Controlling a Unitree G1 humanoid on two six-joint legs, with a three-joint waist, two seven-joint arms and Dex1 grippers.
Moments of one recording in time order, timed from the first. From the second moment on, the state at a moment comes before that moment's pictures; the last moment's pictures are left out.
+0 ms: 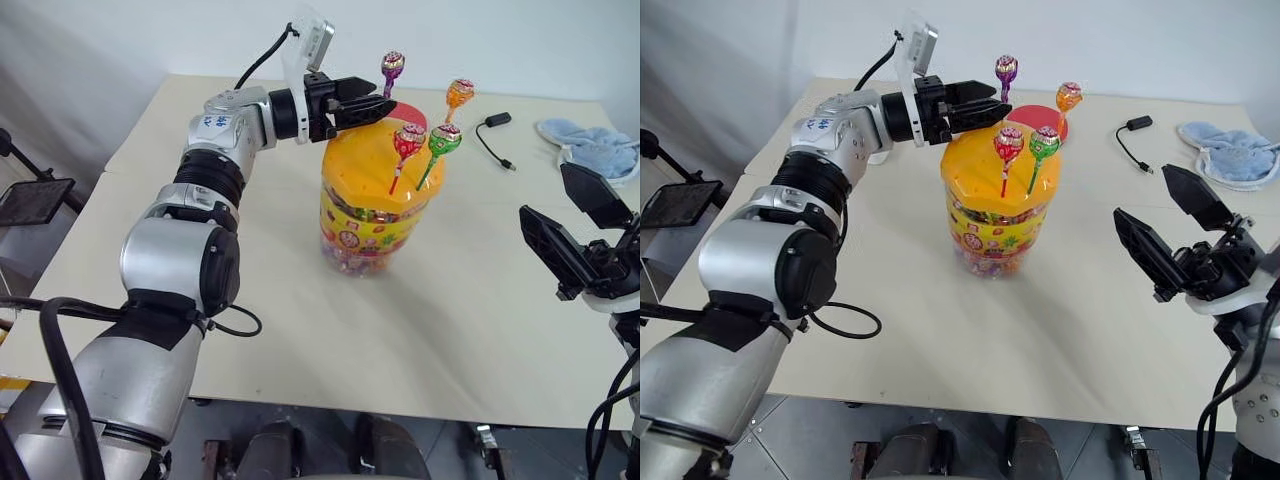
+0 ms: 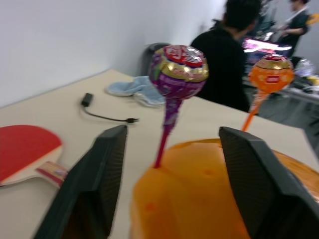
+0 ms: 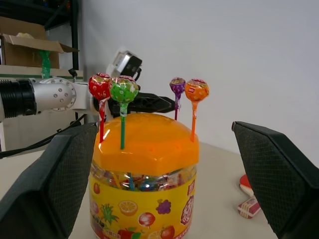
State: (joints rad) left arm -1.61 0.22 0.17 1.28 -0.15 0.21 -1.02; right arm -0.05 -0.60 -0.56 -0.48 0.99 0.23 0.78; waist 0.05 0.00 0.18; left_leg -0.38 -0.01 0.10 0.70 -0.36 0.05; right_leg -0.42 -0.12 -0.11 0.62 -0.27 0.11
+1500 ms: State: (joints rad) left arm -0.47 0.98 0.35 0.33 -0.28 0.92 -1.07; right arm -0.18 -0.67 -0.32 -0.39 0.89 0.21 1.08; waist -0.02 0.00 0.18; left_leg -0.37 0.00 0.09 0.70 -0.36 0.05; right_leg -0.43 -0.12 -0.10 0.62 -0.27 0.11
